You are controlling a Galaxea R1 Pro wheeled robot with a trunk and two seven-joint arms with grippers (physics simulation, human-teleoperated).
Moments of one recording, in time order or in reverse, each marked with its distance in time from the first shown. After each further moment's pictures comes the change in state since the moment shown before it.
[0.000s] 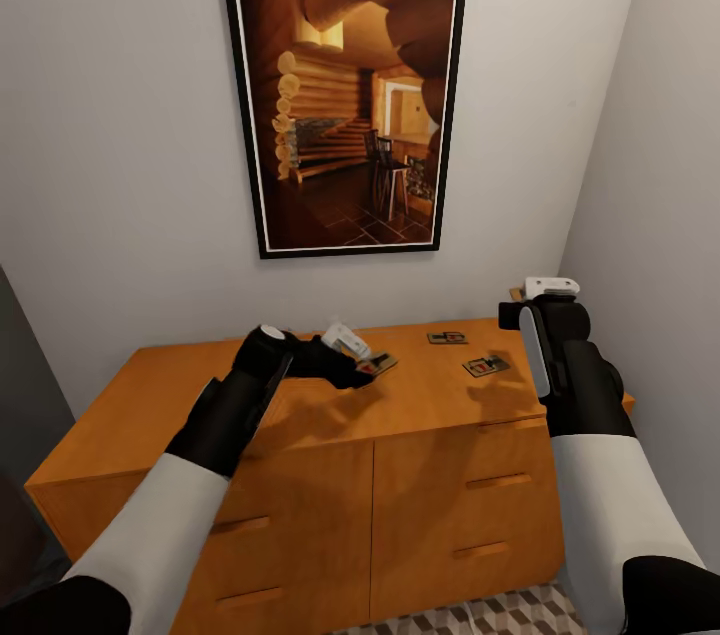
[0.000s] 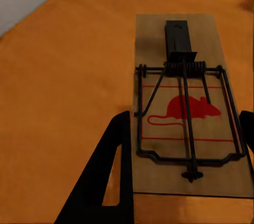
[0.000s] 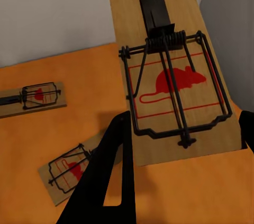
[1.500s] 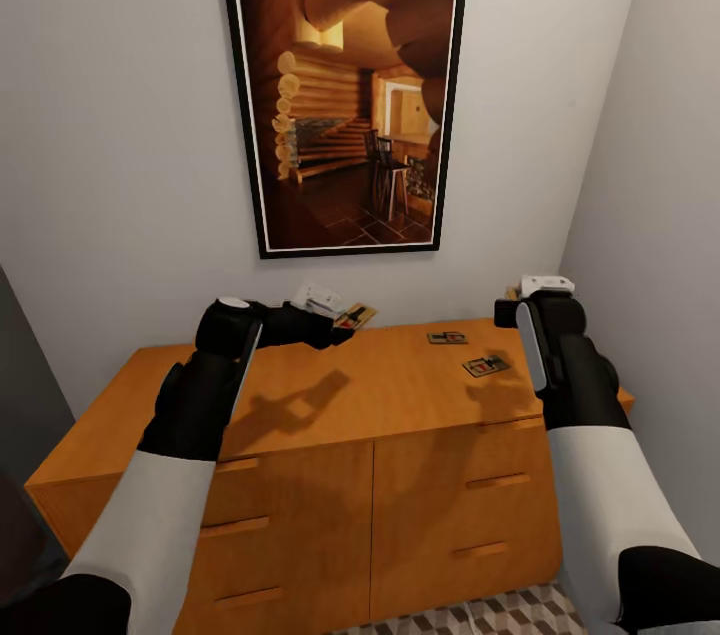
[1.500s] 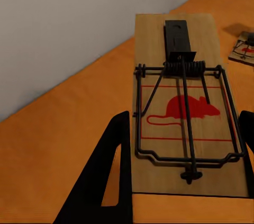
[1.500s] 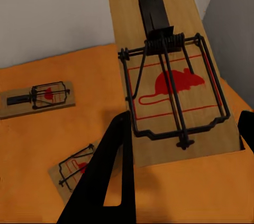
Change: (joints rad) left arm -0.018 -0.010 0.146 -0.191 -0.002 0.116 0.036; right arm -0.024 0.008 -0.005 0.039 -0.010 -0.002 0.007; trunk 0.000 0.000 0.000
